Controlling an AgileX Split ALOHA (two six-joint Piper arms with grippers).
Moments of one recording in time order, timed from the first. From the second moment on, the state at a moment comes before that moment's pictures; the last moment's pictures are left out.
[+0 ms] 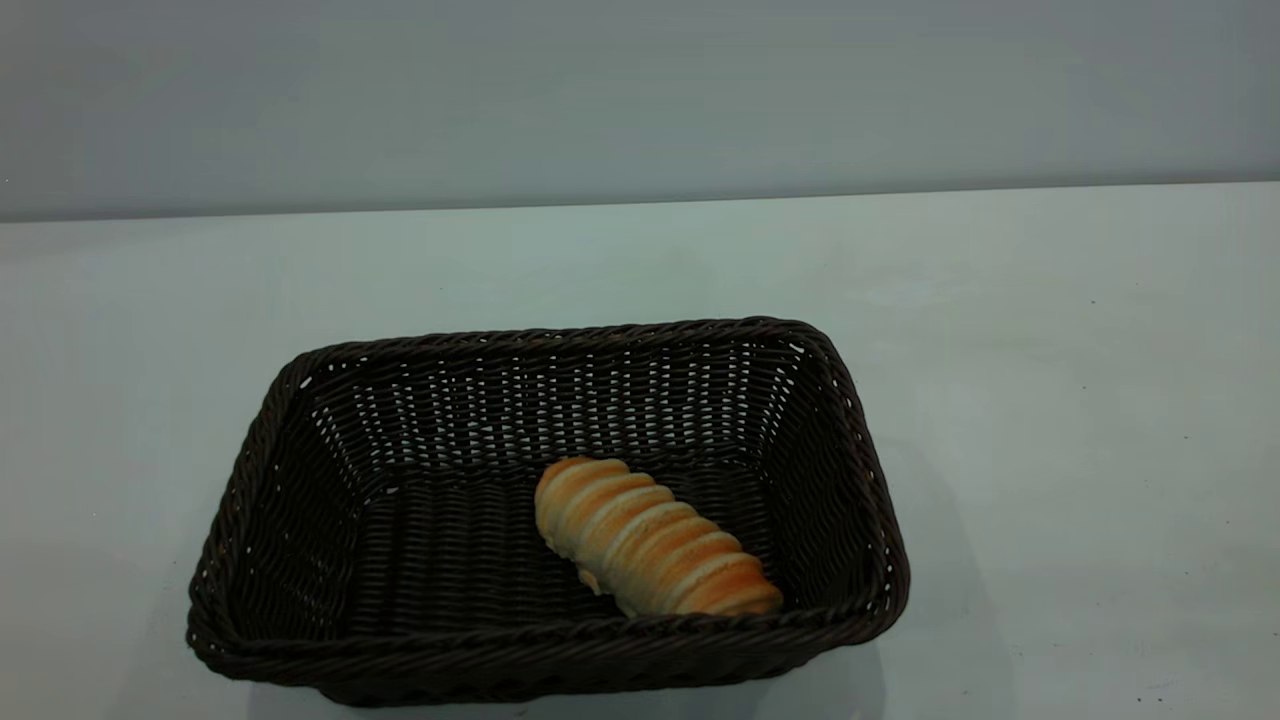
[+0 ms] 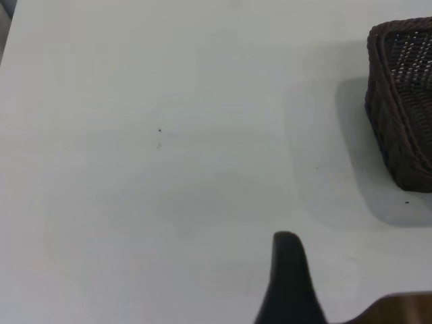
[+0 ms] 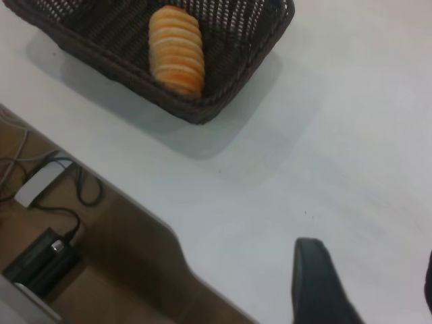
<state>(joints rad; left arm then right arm) -0.25 -0.02 -0.49 0.19 1.15 -0.20 0.53 0.09 -0.49 0.06 1.11 -0.11</state>
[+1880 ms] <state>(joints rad) 0.01 -0.02 -0.49 0.14 1.15 -0.20 0.15 0.09 -0.48 0.05 1.12 -0.09</state>
